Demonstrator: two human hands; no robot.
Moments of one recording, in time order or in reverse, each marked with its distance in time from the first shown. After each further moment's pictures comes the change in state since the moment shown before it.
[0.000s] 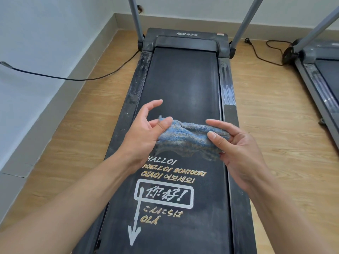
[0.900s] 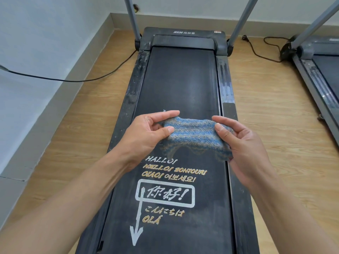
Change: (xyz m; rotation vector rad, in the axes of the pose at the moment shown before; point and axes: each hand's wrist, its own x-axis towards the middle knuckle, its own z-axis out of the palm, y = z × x) left_hand 0.001 0.009 -0.009 0.261 -0.163 0.046; right_hand 0.007 -0.001 -0.006 0.089 0.107 0.036
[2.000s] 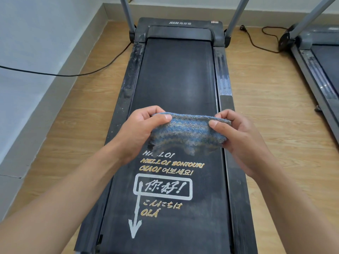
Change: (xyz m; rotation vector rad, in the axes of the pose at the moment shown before) left_hand 0.006 -0.002 0.002 -0.078 -0.036 -0.051; right_hand 0.004 -0.005 -0.014 -0.319 -0.151 -0.074
